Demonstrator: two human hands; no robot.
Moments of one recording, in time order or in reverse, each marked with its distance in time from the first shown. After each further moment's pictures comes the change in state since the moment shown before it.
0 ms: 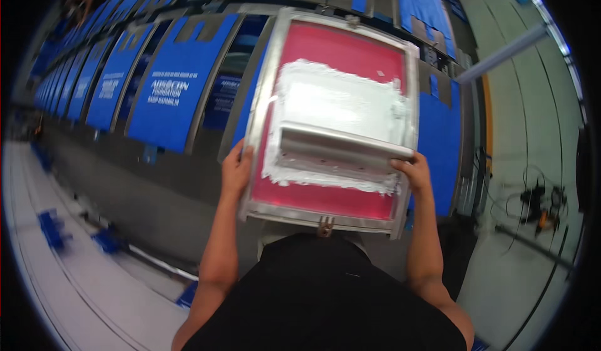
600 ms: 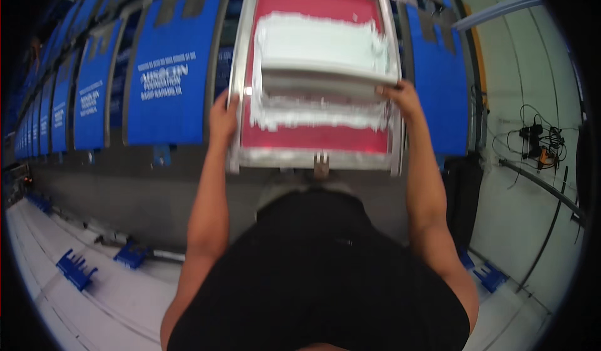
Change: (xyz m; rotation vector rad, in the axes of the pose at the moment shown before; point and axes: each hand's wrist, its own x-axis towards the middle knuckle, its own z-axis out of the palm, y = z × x) left_hand 0.113 -0.028 -0.089 0.138 -0.159 0.028; right_hand 0.049 -0.012 0.112 -0.084 0.115 0.087
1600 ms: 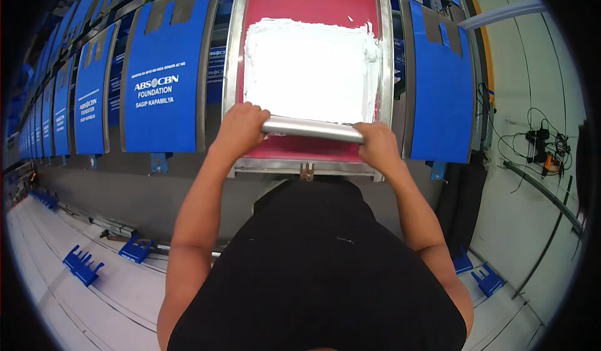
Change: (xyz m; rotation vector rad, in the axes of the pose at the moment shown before) left_hand -0.010 0.113 0.037 0.916 -0.528 0.633; right_hand -0.075 -0.021 0.049 -1.000 -0.078 -0.466
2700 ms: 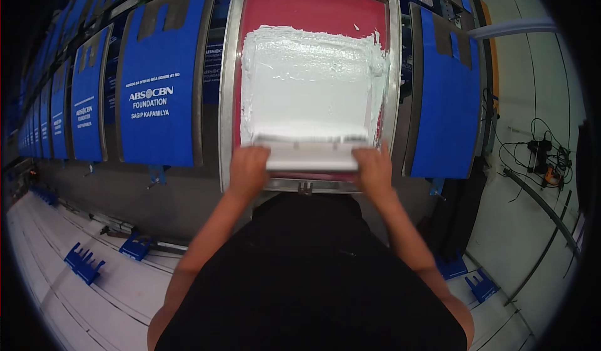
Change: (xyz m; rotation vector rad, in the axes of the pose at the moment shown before) left_hand -0.033 0.012 0.075 -0.091 0.361 -0.046; right_hand -0.008 0.002 0.029 -0.027 0.001 0.031
